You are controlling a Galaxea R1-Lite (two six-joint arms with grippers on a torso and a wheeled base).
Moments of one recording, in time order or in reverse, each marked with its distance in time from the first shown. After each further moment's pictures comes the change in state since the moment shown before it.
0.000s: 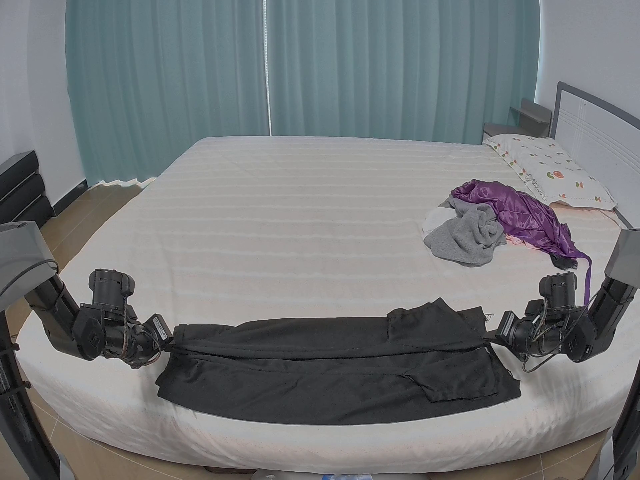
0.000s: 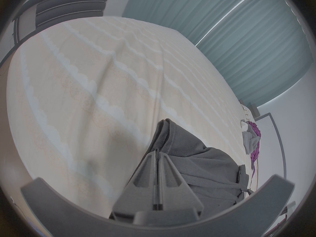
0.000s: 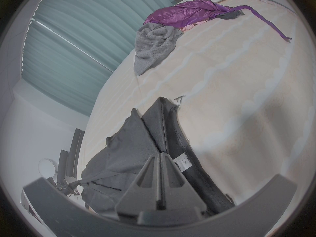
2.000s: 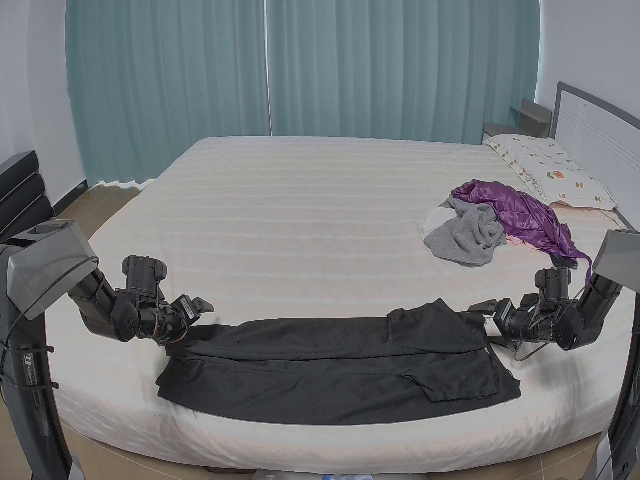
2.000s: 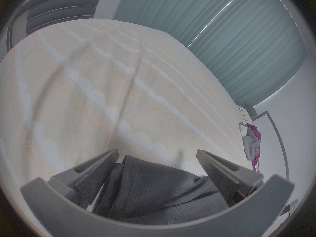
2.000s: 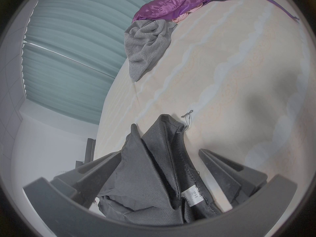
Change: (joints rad) left arm -0.065 0.201 -0.283 0.008 0.040 -0.014; right arm -0.055 0.140 -0.168 -0.003 0.129 0.114
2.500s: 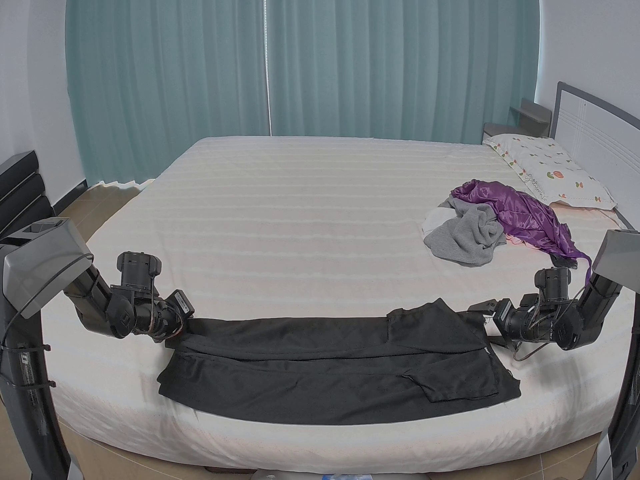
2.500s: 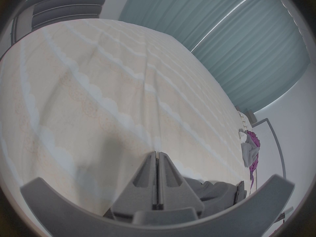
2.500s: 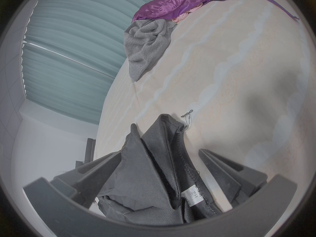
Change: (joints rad) left arm 0.017 -0.012 -0.009 -0.001 0.001 -0.040; right arm 0.001 0.001 0.000 0.001 0.000 0.000
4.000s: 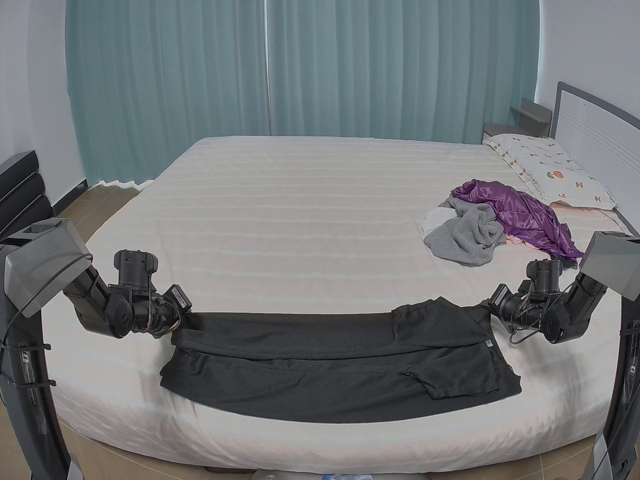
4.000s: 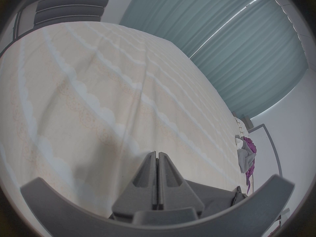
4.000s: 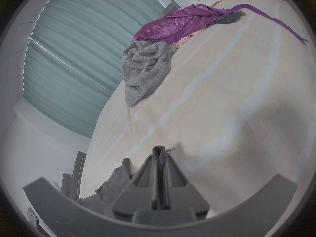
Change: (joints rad) left arm 0.017 0.009 -0.004 -0.057 -0.003 -0.024; right arm 0.000 0.100 -0.149 -0.076 -0.189 -0.001
